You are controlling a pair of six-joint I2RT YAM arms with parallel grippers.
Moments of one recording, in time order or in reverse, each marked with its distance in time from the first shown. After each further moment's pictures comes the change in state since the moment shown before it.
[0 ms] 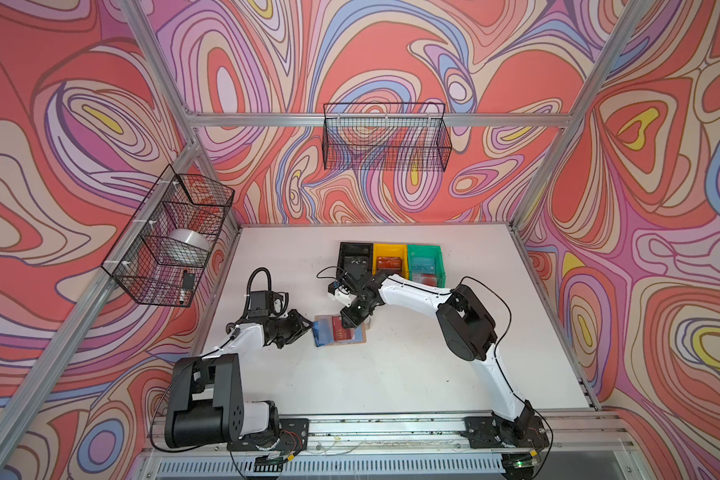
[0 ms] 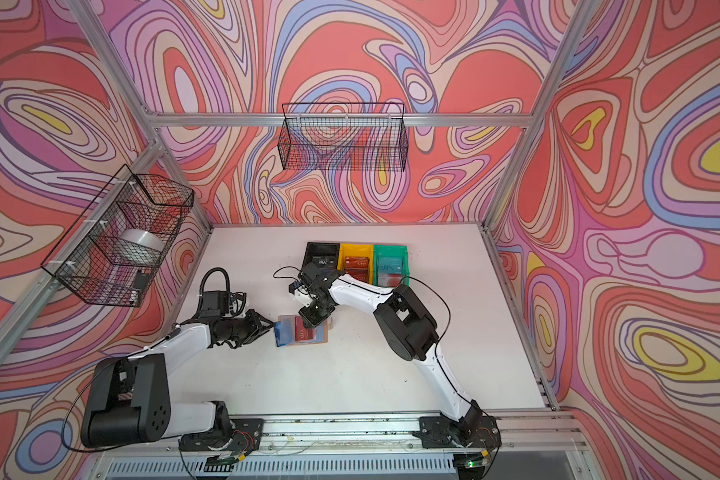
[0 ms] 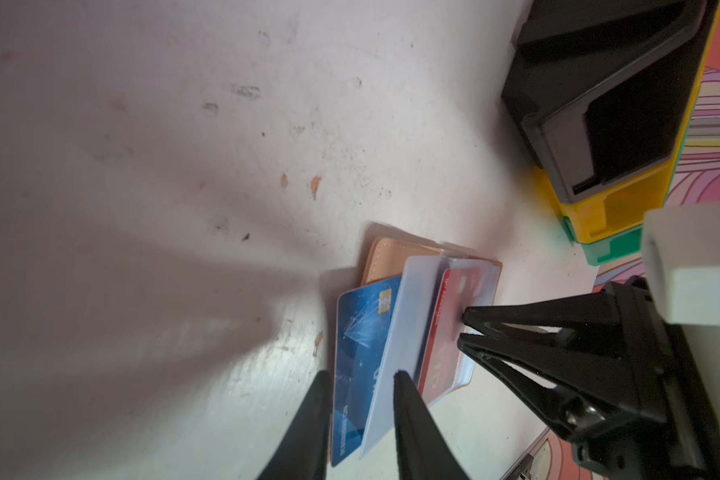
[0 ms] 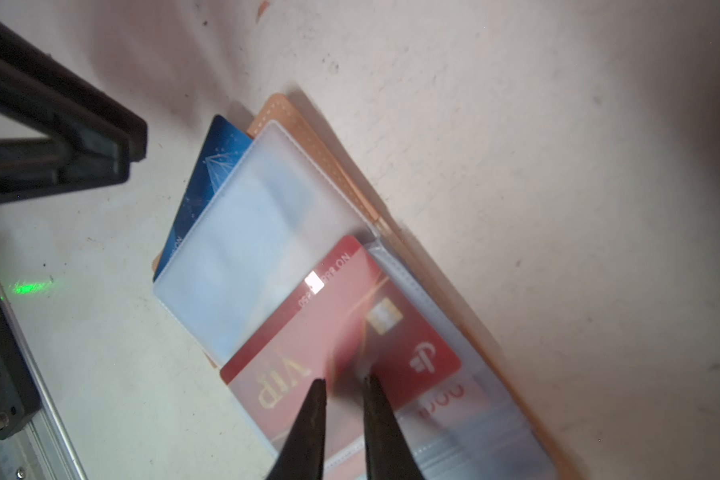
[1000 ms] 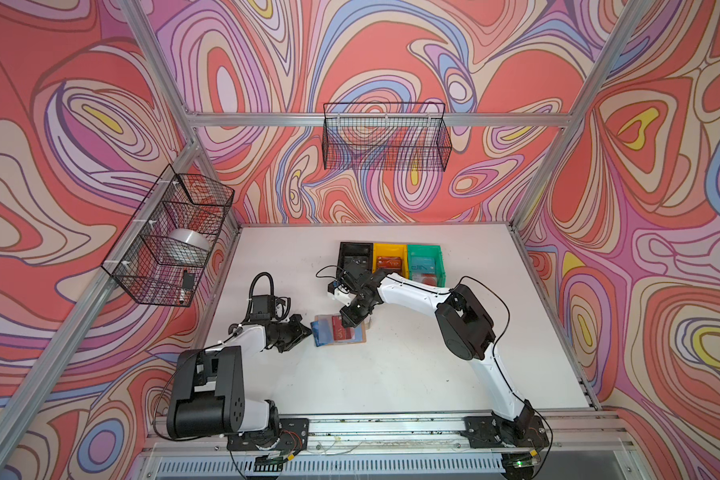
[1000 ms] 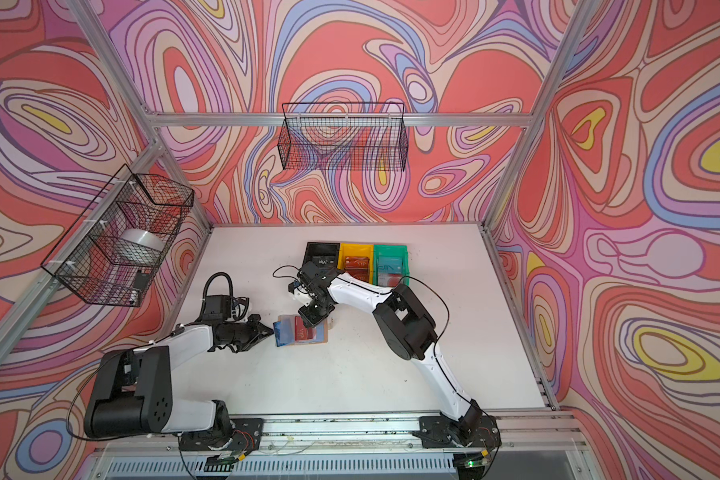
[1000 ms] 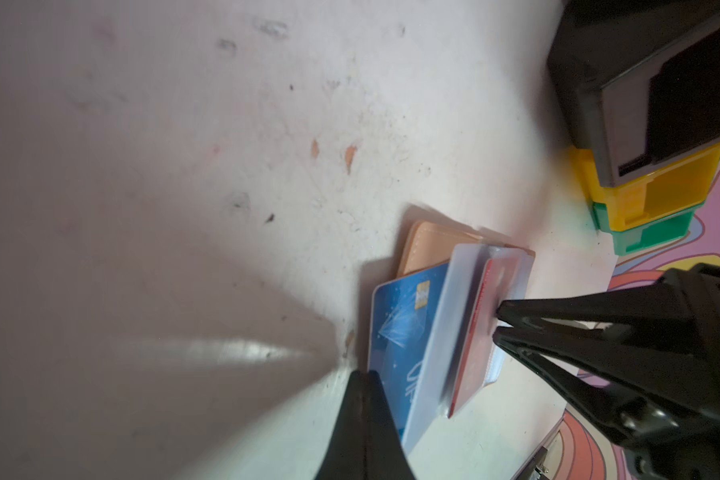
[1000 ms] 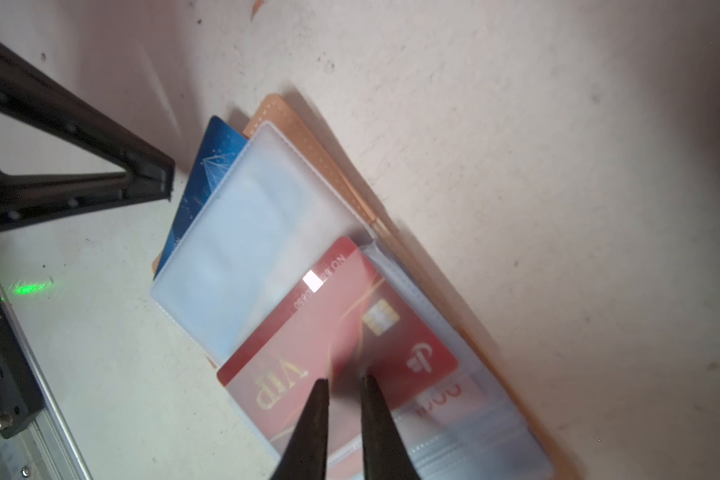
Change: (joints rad) left arm 0.000 -0.014 -0.025 -0.013 -0.018 0.034; right arm 0.000 0.014 0.031 -0.029 0.001 0.003
